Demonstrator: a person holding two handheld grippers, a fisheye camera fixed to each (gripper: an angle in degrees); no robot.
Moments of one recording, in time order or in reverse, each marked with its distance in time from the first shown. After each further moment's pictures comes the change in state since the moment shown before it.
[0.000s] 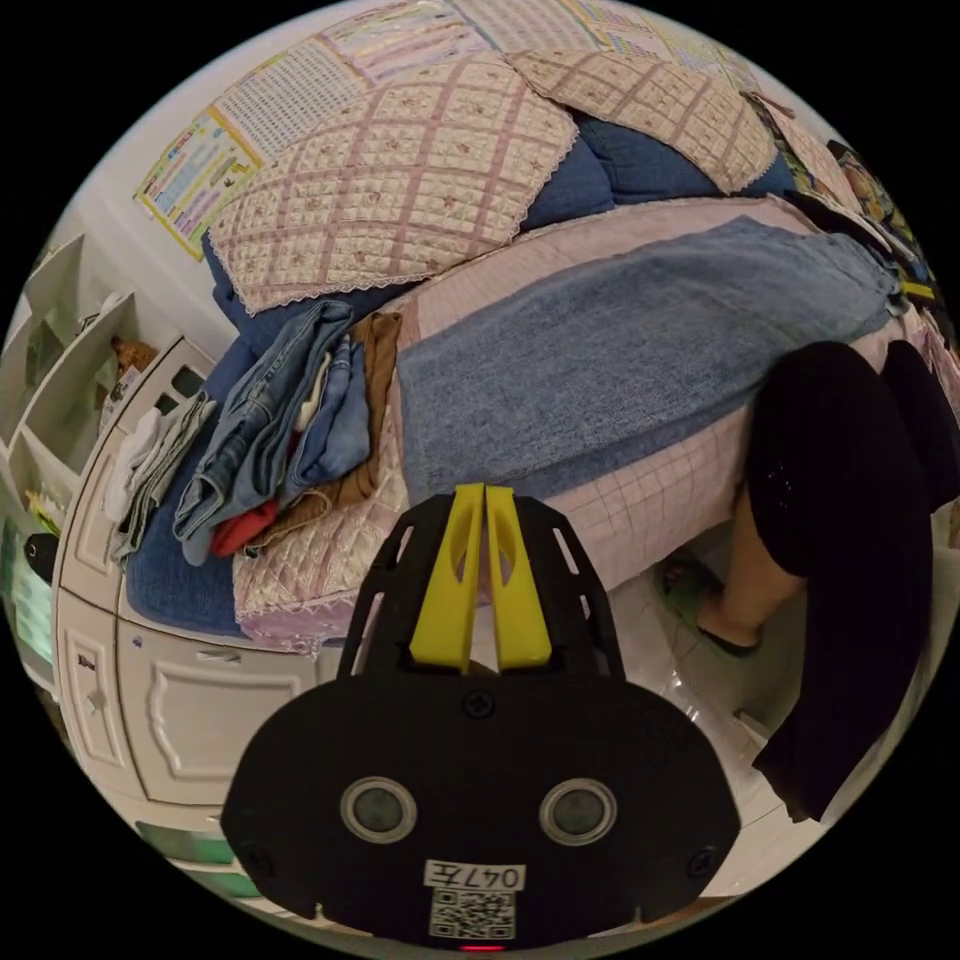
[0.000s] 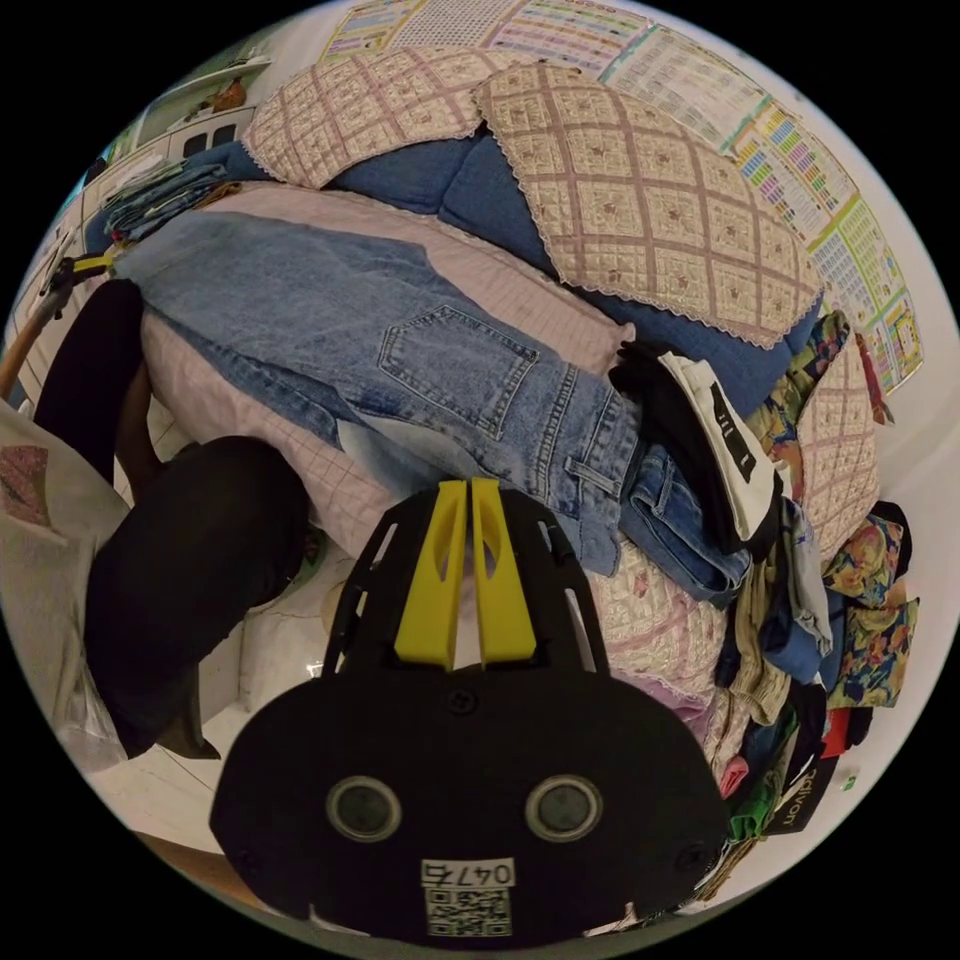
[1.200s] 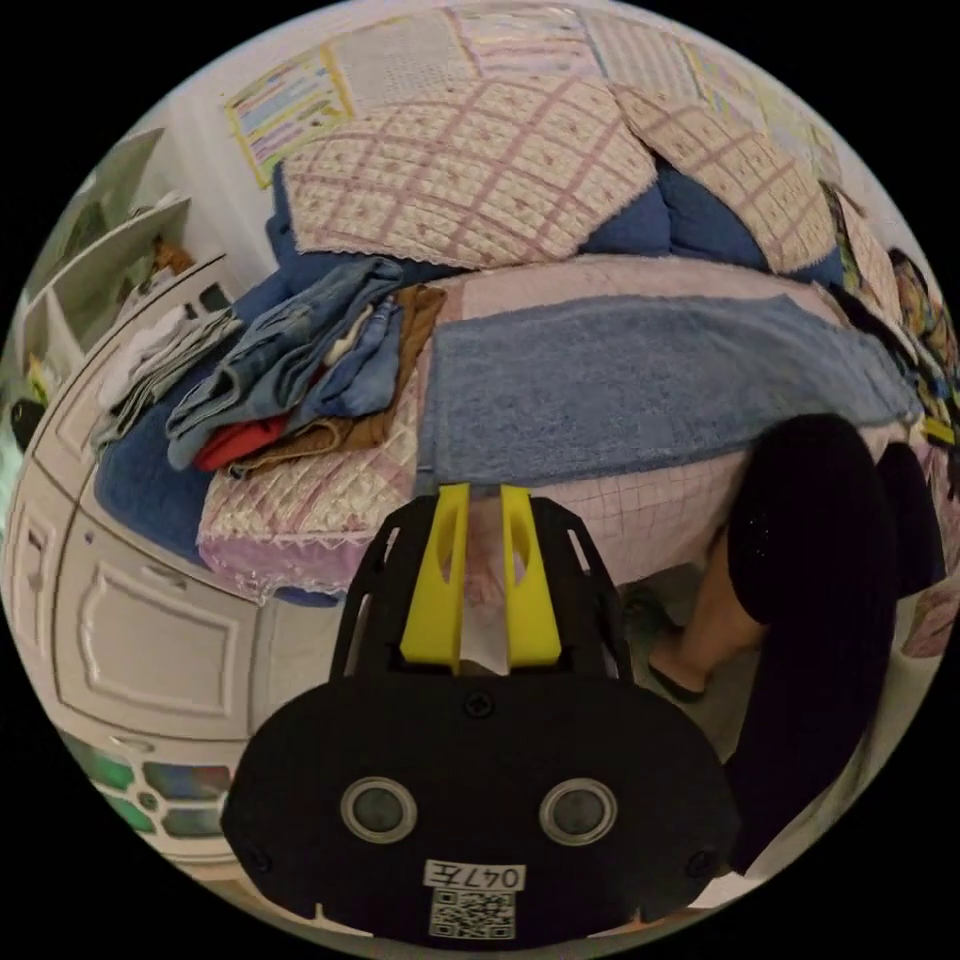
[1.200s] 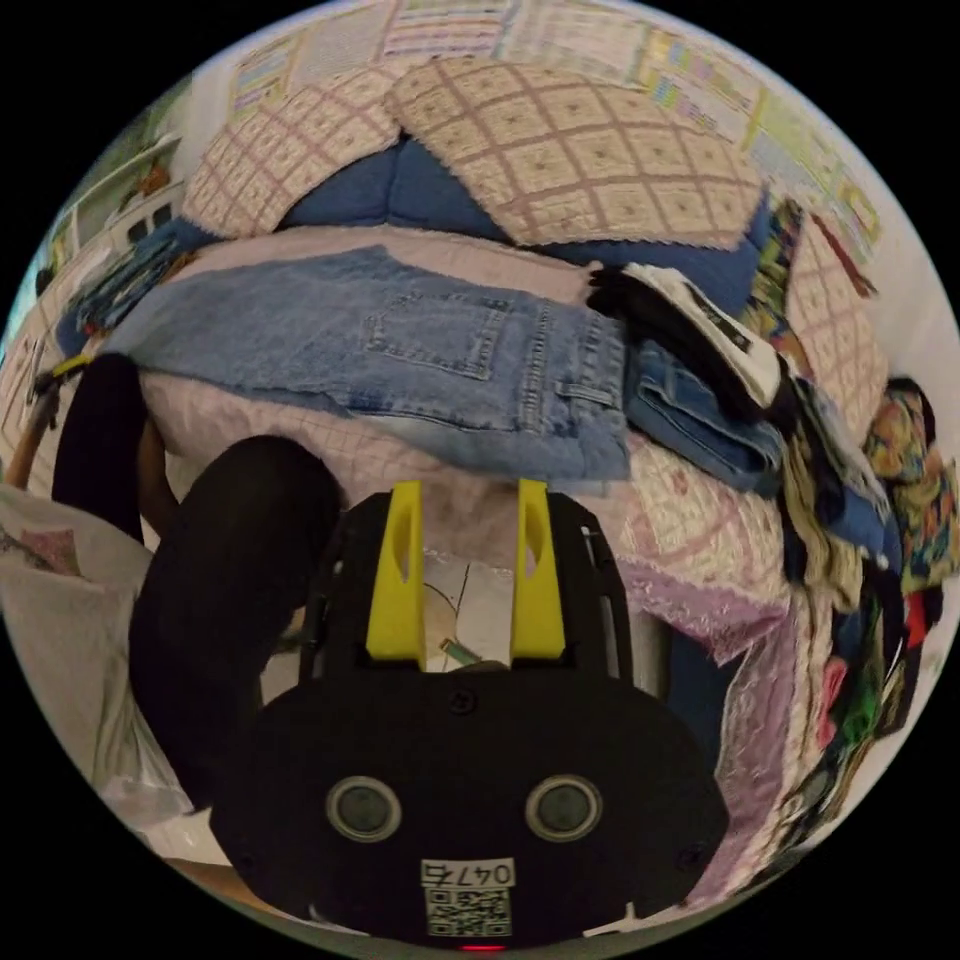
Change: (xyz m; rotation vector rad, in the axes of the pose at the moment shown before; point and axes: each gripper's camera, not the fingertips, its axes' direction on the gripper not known) left arm 0.101 0.134 -0.033 0.068 0.099 -0.303; right arm -0.002 0.129 -0.019 0.049 -0.052 0.350
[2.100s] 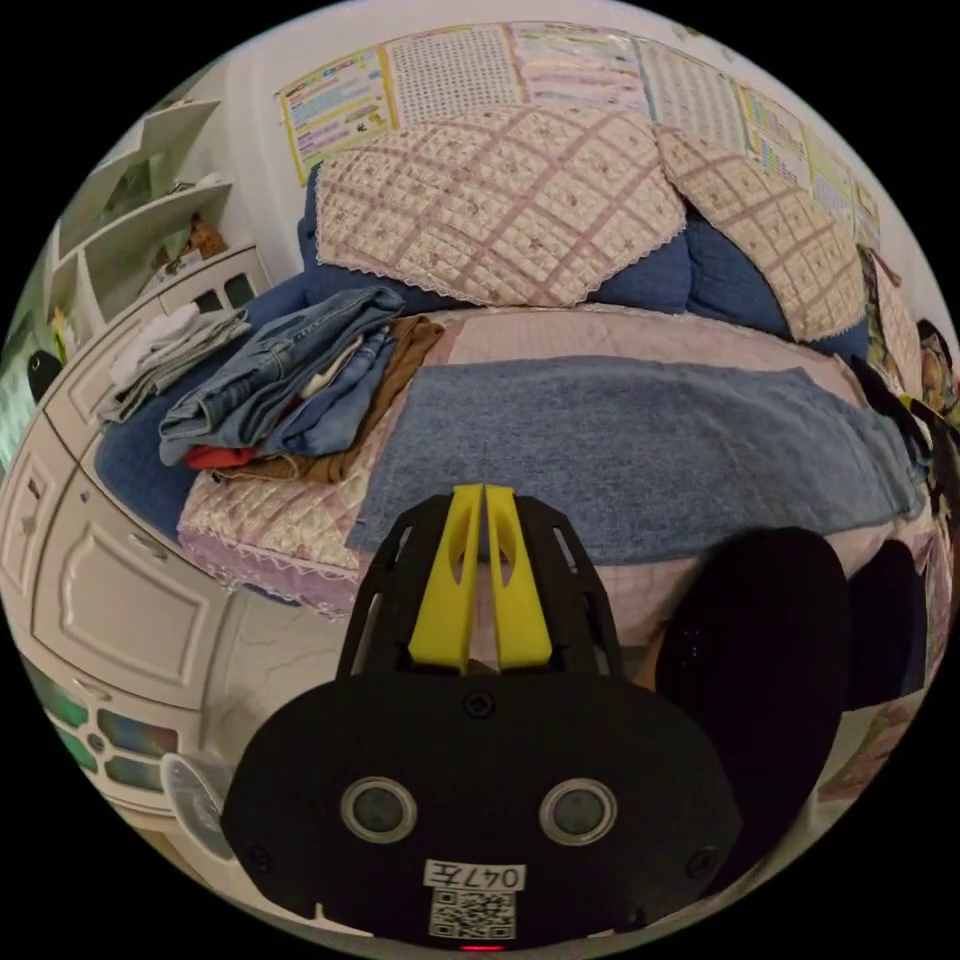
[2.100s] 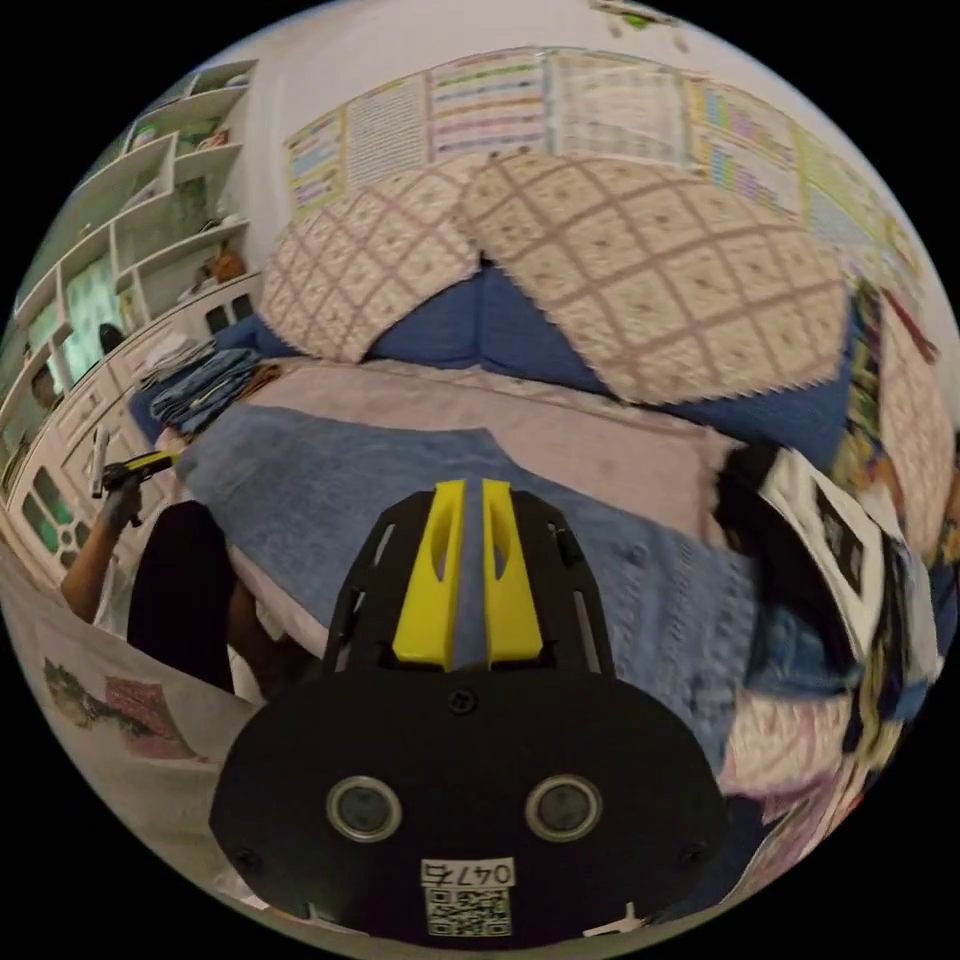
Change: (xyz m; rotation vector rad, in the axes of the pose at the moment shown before) left arm 0.117 0.019 0.013 0.037 -0.032 -0.152; right arm -0.382 -0.229 0.177 0.165 -0.316 -0.207
